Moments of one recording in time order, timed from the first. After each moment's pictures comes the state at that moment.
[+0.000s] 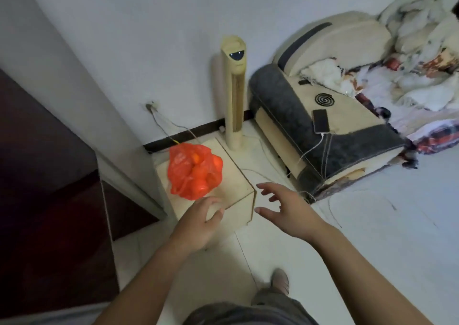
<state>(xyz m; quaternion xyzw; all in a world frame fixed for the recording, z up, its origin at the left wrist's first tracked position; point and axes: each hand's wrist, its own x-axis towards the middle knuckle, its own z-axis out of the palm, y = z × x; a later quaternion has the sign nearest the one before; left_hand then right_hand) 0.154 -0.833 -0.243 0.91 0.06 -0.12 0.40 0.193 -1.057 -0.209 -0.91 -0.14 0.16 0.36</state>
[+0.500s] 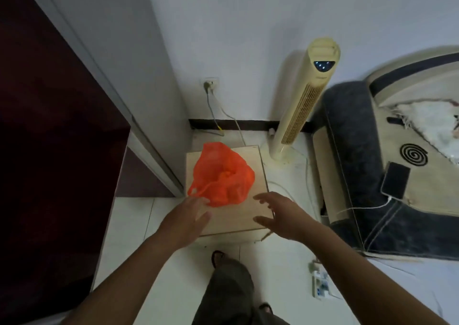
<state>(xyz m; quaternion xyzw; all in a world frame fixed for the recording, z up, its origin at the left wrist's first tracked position) 0.241 -0.785 -0.274 0.91 0.22 -0.12 0.32 0.379 -0.990 -0.261 -0.86 -0.34 0.30 0.21</state>
